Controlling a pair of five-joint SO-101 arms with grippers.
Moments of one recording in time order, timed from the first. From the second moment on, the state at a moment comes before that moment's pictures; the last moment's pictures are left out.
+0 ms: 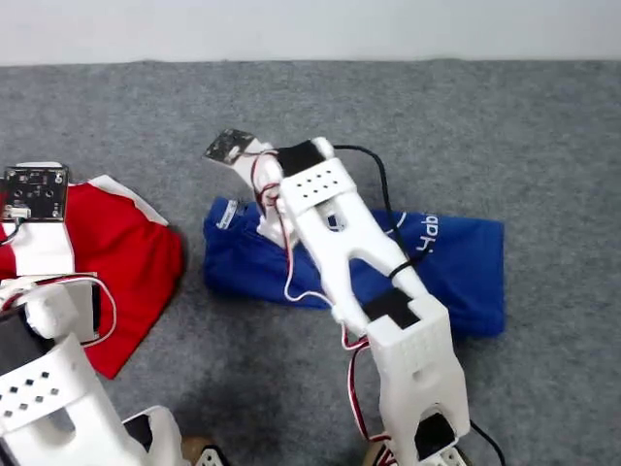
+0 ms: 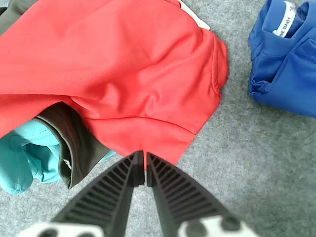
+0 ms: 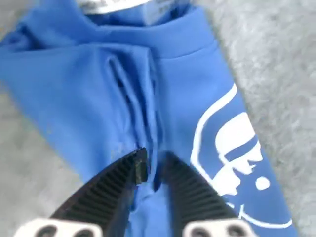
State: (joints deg) left arm -30.9 -47.8 24.0 99.6 -14.2; right arm -32.9 33.7 -31.6 88.7 26.8
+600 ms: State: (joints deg) left arm -30.9 -47.8 24.0 99.6 -14.2; right arm -29.5 44.6 -38.1 90.8 27.9
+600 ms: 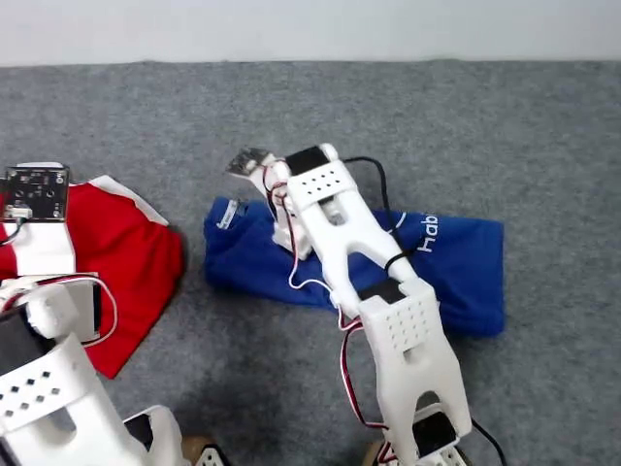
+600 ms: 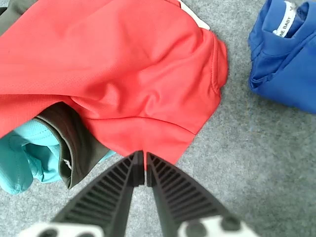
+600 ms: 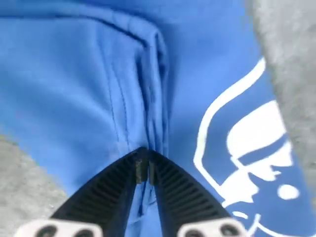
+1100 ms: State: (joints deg) left arm -30.9 -47.8 24.0 99.6 -14.2; right arm -26.0 40.7 -55.6 100.5 22.9
